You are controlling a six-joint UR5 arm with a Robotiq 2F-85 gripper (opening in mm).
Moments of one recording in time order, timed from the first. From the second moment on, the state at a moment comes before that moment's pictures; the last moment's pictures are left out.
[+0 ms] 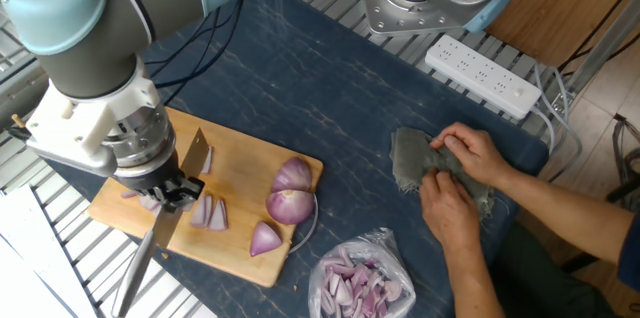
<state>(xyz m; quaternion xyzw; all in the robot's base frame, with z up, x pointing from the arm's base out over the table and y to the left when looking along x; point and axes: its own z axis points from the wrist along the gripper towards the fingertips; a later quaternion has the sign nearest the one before) 0.702 0.011 0.089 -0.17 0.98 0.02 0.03</state>
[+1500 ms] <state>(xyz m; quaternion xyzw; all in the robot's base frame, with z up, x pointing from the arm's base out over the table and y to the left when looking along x) 0.688 0.011 0.095 -0.15 0.99 0.01 0.02</state>
